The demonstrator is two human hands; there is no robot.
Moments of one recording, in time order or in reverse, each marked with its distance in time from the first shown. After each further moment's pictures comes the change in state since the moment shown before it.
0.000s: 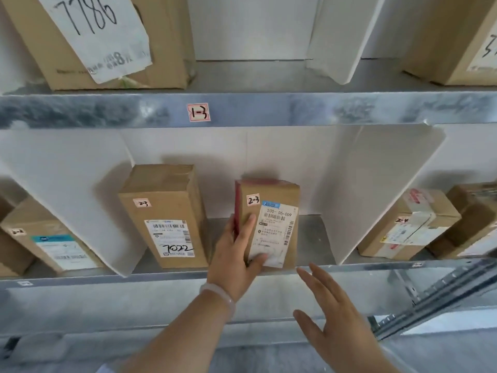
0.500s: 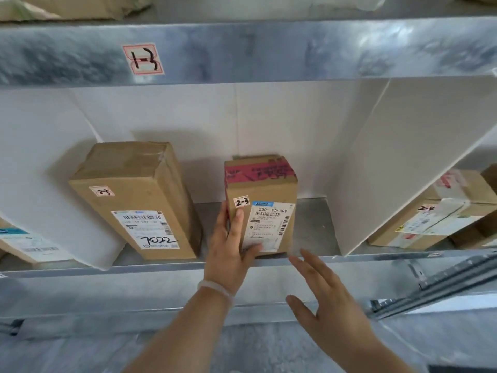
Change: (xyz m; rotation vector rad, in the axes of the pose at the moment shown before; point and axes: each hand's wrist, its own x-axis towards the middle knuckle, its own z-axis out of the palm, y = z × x) left_hand -0.001 -0.035 0.052 -0.008 0.141 0.081; right_hand 0.027 0.030 0.025 0.065 -0.022 -0.035
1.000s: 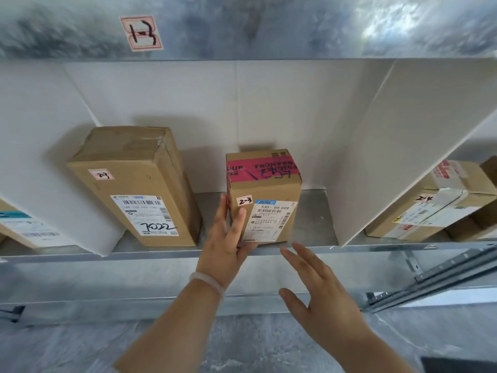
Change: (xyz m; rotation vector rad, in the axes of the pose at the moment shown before) left_hand -0.011 -0.005 -0.012 0.057 -0.094 0.100; right_hand -0.006 -0.002 0.006 -0.023 -0.039 -0.025
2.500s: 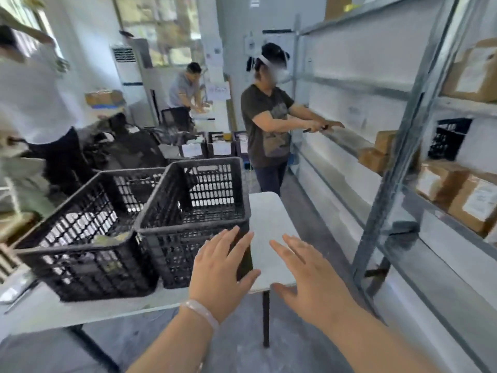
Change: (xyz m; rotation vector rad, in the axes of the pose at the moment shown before) left_hand -0.662 0.252 -0.653 1.139 0.470 -1.264; right_hand -0.372 -0.695 0.254 0.096 -0.506 -1.553
